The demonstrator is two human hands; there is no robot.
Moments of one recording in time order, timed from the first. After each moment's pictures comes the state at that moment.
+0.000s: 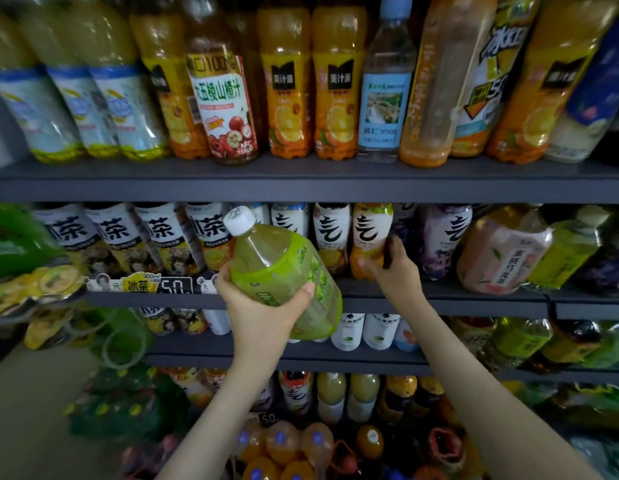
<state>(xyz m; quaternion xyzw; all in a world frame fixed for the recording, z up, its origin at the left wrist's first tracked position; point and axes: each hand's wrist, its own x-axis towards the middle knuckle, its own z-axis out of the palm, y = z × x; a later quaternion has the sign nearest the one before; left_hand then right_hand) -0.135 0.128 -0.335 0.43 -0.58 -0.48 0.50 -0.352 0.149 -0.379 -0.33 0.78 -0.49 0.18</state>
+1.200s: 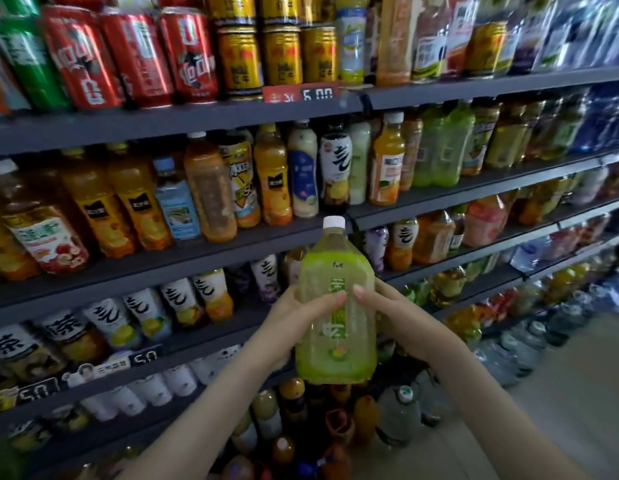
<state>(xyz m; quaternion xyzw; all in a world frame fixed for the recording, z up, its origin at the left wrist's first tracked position) -0.264 0.318 -0.174 0.17 -0.68 -0.71 0.05 -0.373 0.465 -0.182 -0.26 0.65 -0.61 0.38</state>
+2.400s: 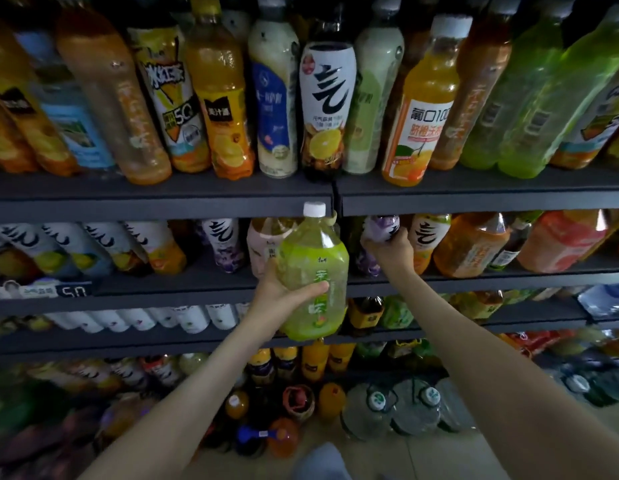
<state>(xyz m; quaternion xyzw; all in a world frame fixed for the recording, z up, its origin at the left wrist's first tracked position) -0.447 0.319 -0.310 0.34 -0.64 -0.66 0.22 -0.679 0.381 -0.334 -0.16 0.84 -0.50 0.16</state>
